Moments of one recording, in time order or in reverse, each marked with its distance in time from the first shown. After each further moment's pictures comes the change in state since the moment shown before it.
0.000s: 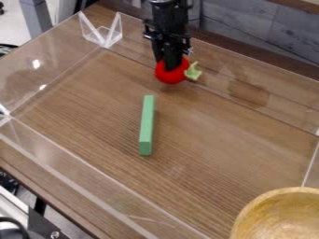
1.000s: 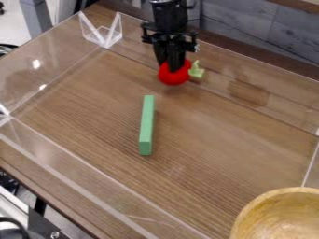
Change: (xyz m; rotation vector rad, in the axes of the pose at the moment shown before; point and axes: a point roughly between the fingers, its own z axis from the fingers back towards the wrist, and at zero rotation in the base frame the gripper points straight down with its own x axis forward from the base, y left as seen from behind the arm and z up) arm -0.001 -0.007 0.001 -0.037 -0.003 0.171
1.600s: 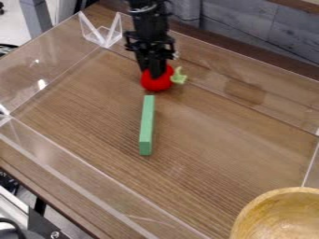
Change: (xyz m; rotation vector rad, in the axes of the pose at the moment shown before) arm -0.021 0.037 -0.006 -0.021 -0.016 0.008
